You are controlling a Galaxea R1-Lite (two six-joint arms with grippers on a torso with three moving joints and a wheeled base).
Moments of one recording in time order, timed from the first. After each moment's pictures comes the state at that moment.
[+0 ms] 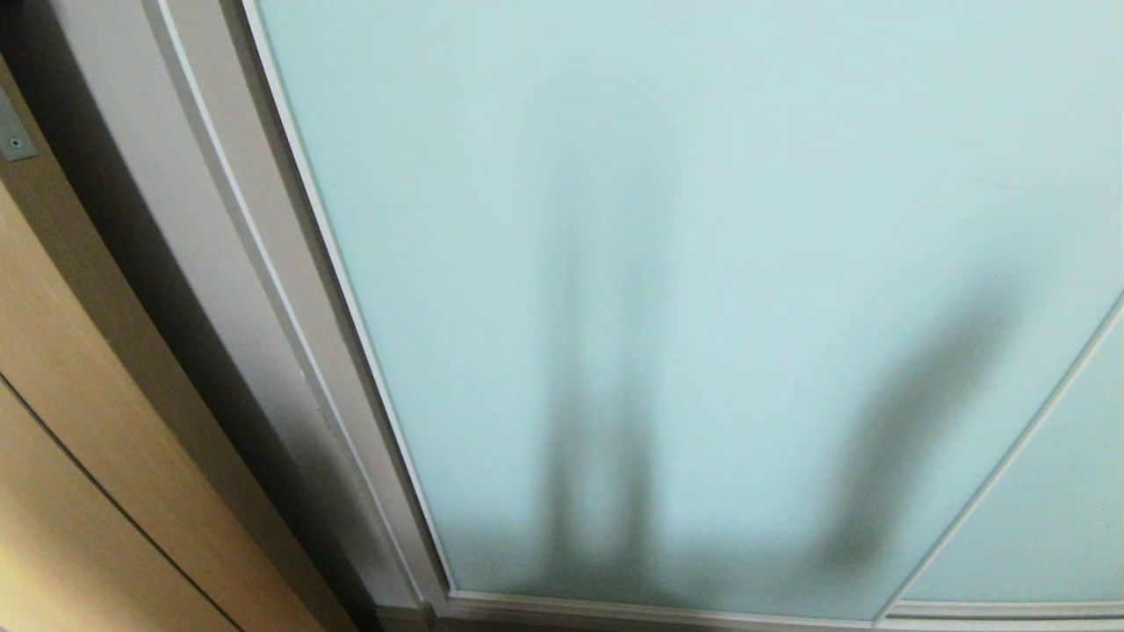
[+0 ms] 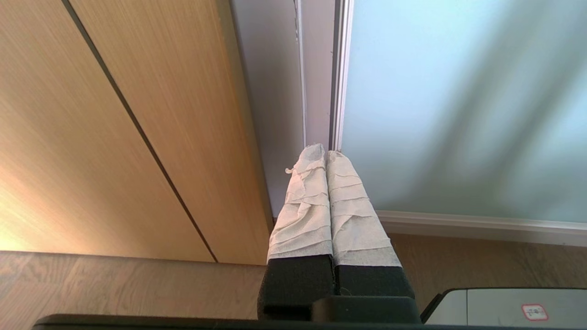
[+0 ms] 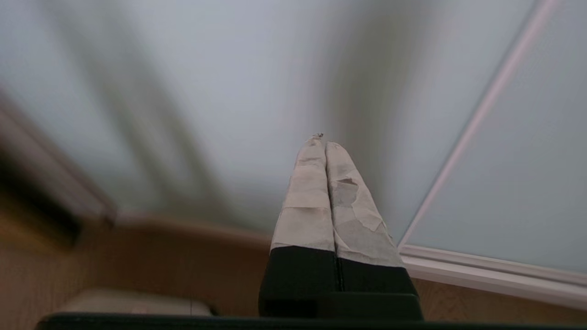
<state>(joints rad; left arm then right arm) 0.01 0.00 -0.05 0.13 -0.02 0.04 -0.28 0.54 -0.42 -0.01 0.34 0.01</state>
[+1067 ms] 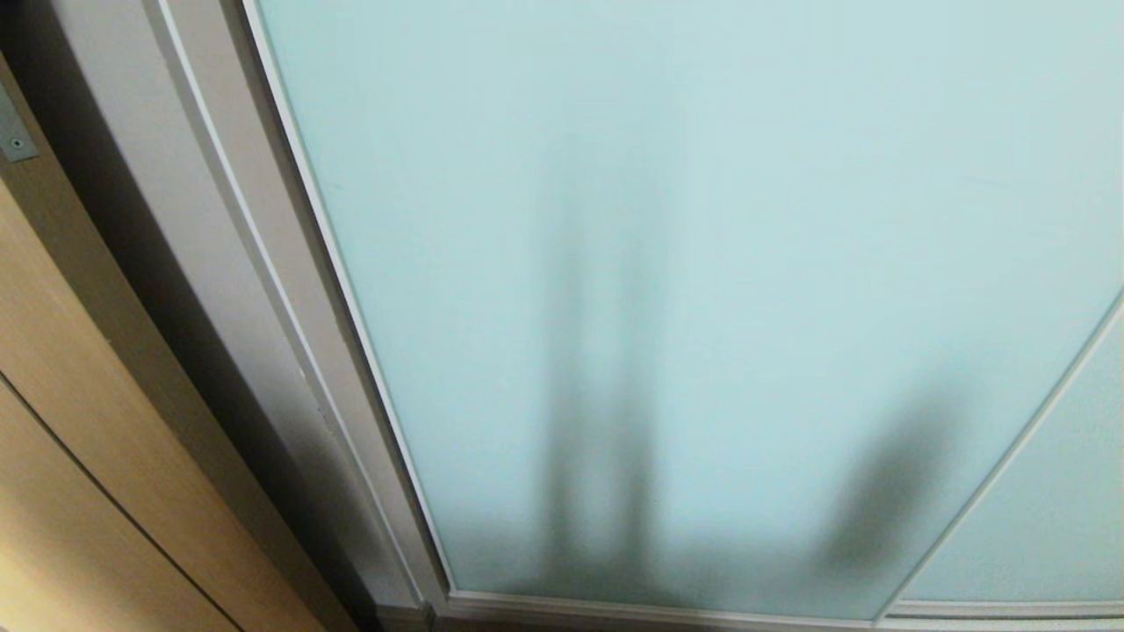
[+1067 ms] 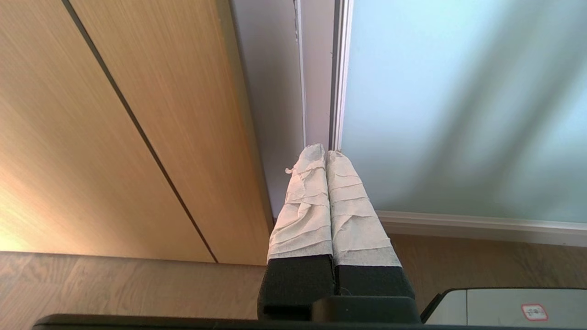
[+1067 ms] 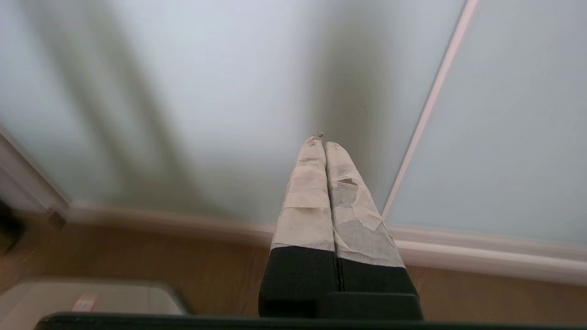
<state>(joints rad) 0.01 0.00 -0.05 0.13 -0.02 0.04 0.00 0.02 -0.05 0.07 -0.01 0.02</state>
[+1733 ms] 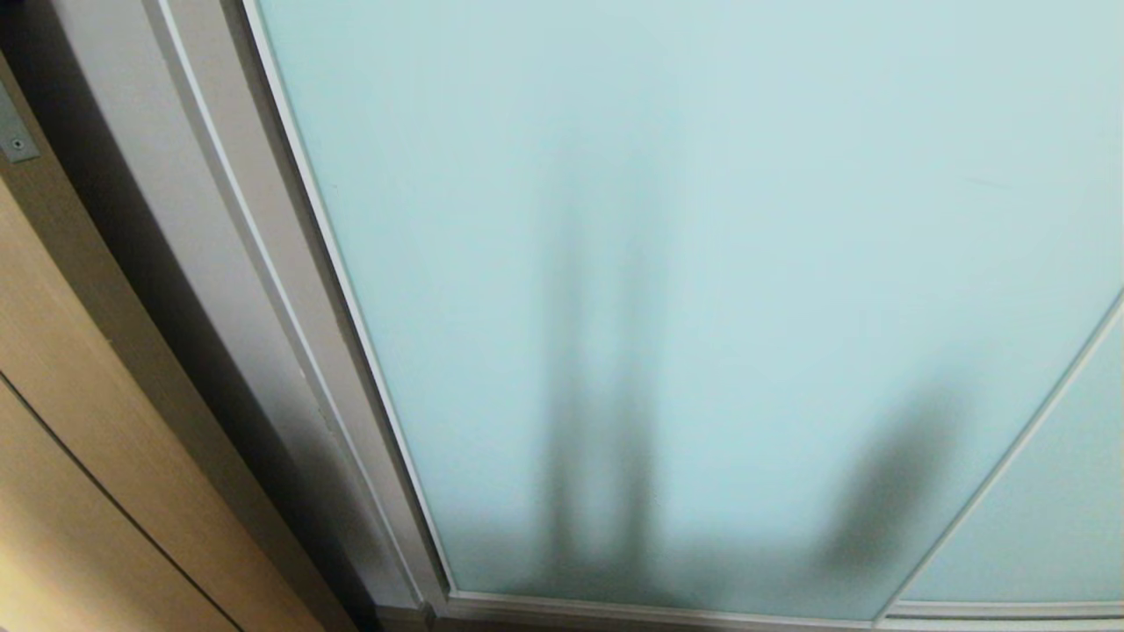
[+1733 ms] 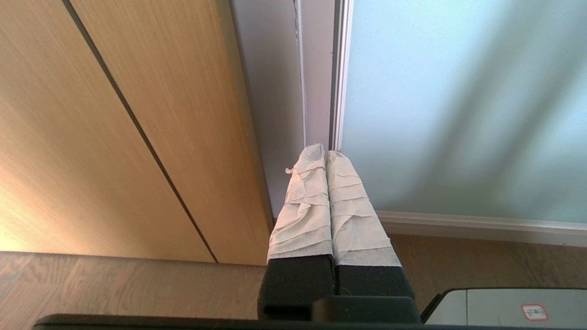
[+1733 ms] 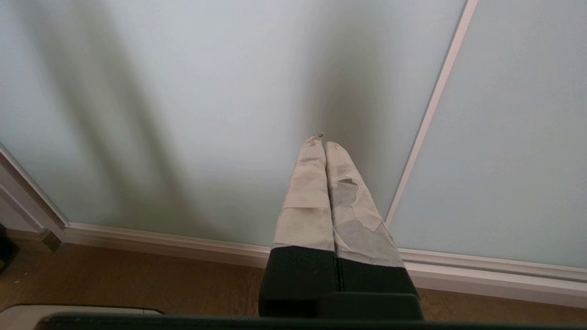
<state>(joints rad) 0.01 0.00 -0.05 0.13 -0.02 0.04 0.00 0.00 0.00 -0.02 -0.01 0.01</state>
